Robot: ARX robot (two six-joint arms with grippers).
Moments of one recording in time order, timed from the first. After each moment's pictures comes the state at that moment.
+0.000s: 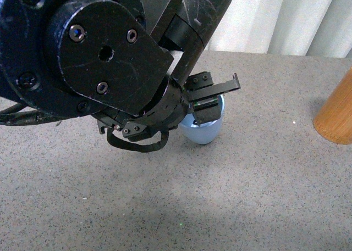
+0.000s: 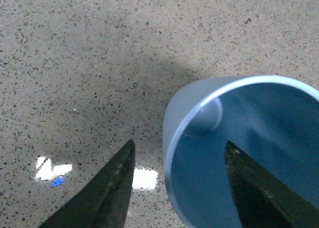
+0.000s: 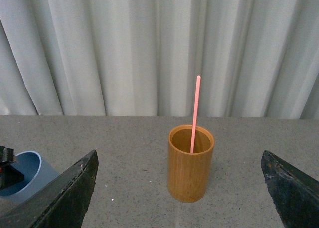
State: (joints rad) left arm -0.63 2.00 1.04 0.11 -0.23 -0.74; right arm 0.00 0.00 0.01 0.00 0.00 0.00
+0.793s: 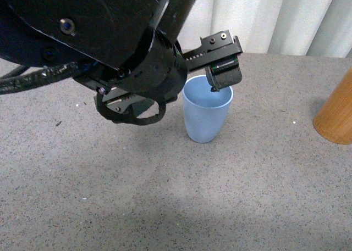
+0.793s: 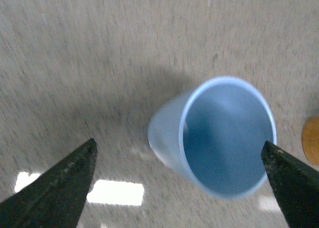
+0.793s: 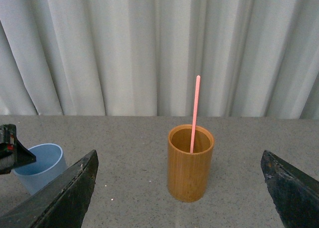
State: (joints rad) left arm -0.59 1.93 1.04 0.15 -0.23 -0.72; right arm 0.00 0.00 0.01 0.00 0.00 0.00
